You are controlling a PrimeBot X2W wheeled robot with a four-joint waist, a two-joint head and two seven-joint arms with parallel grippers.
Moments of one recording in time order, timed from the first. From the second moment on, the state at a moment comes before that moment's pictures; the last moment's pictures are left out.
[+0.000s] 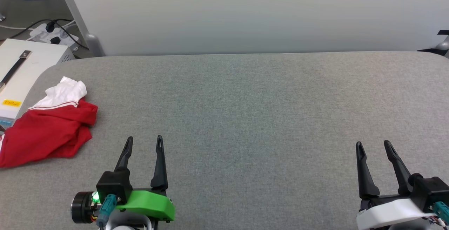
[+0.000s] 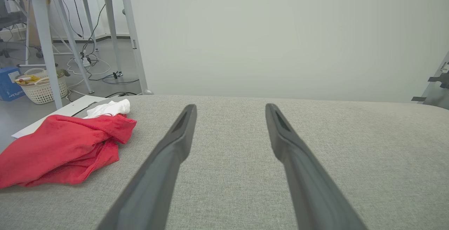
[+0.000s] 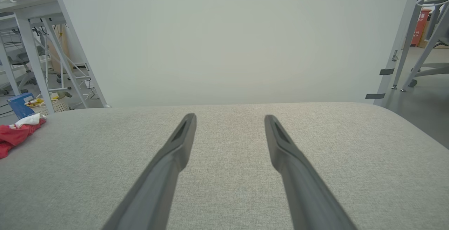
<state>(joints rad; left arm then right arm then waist) 0.02 0.05 -0.09 0.05 -0.12 0.04 -0.22 0.10 -0.05 -0.03 -0.05 0.15 0.13 -0.22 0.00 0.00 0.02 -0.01</state>
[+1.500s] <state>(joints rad) 0.02 0.05 -0.08 0.08 -0.15 0.05 -0.26 0.12 -0.05 -0.02 -0.04 0.14 0.13 -0.26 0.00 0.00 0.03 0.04</state>
